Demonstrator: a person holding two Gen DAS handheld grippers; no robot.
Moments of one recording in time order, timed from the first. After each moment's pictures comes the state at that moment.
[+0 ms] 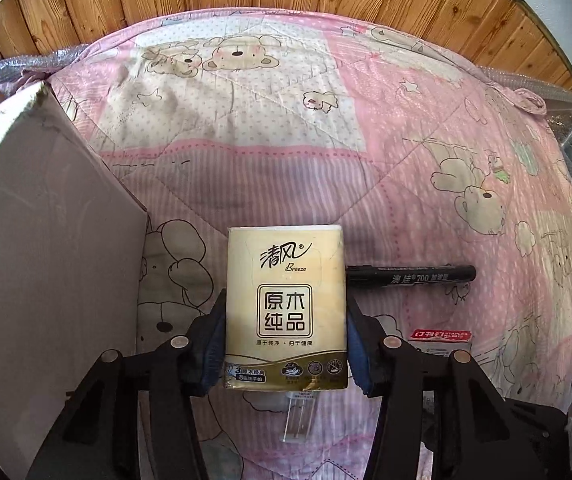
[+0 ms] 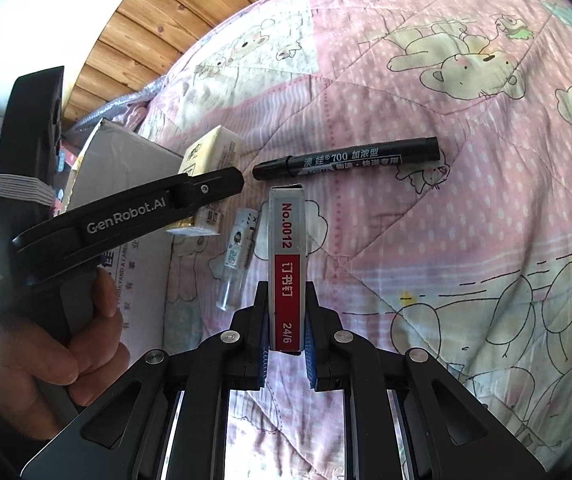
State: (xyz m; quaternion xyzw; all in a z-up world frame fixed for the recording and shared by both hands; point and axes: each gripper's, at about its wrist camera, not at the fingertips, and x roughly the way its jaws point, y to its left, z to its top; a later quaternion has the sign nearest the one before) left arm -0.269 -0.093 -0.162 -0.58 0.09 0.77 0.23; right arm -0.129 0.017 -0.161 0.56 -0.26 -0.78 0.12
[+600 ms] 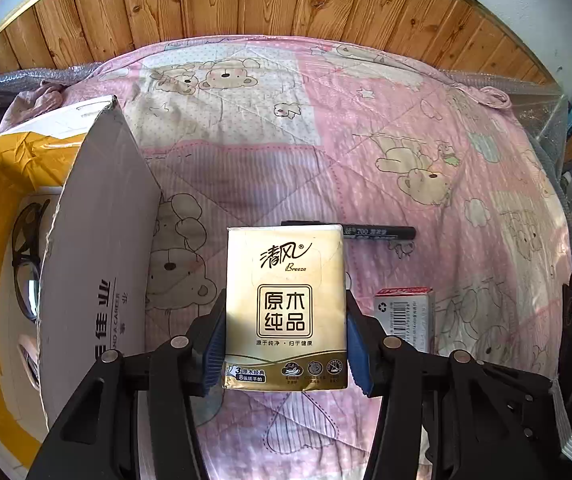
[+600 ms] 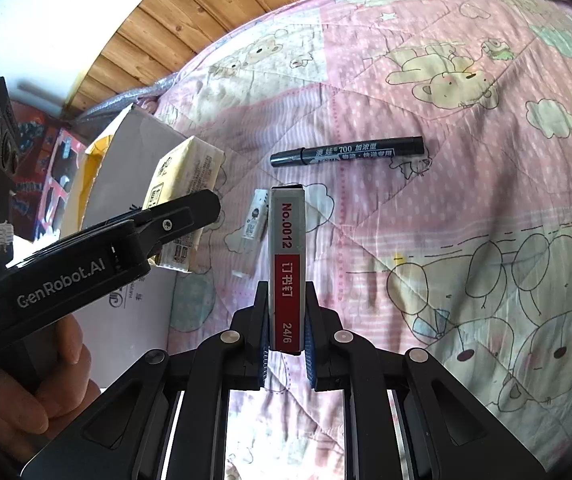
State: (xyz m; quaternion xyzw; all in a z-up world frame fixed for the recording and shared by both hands) left arm -0.202 -0.110 -0.119 -0.56 0.08 0.78 0.25; right arm -0.095 0.005 -0.130 0.55 -0.22 -0.80 0.11
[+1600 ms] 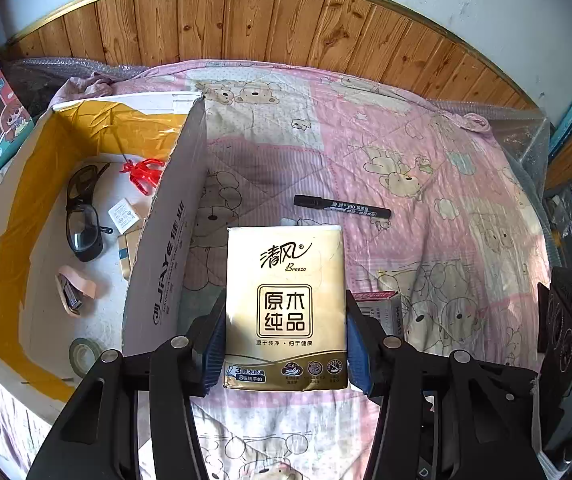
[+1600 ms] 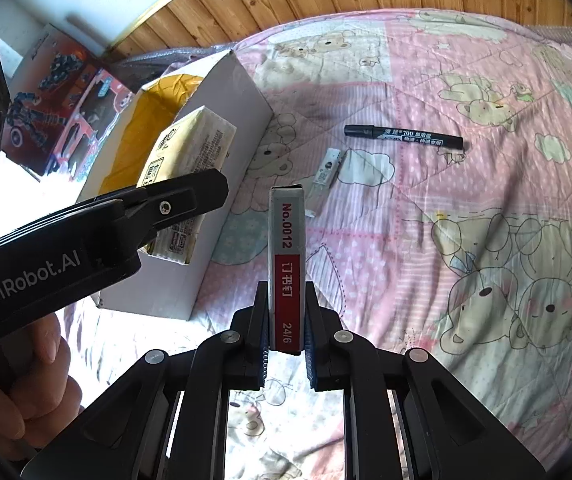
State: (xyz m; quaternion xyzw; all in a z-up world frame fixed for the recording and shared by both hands) left arm -0.135 -0.175 -0.067 -0.53 0.04 0.81 0.24; right arm -0.034 -0.056 -0.084 0.55 -0.14 -0.81 0.16
